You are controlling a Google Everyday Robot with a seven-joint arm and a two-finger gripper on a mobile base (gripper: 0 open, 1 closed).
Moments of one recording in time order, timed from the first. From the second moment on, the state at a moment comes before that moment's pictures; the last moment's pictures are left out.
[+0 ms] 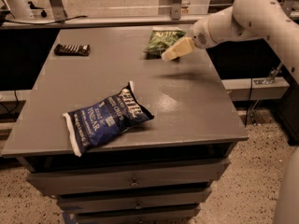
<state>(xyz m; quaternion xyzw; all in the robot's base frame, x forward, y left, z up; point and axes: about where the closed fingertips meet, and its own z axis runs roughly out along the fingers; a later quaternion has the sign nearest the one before) 0.750 -0.114 0.887 -0.42 0.78 0.16 0.44</state>
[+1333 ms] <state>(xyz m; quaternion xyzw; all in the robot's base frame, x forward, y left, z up) 0.761 -0.106 0.850 -0.37 0.80 0.19 0.43</state>
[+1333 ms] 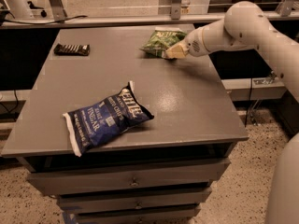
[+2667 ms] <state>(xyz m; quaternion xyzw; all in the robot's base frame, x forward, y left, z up) 0.747 0.008 0.917 -0.48 0.71 0.23 0.46</state>
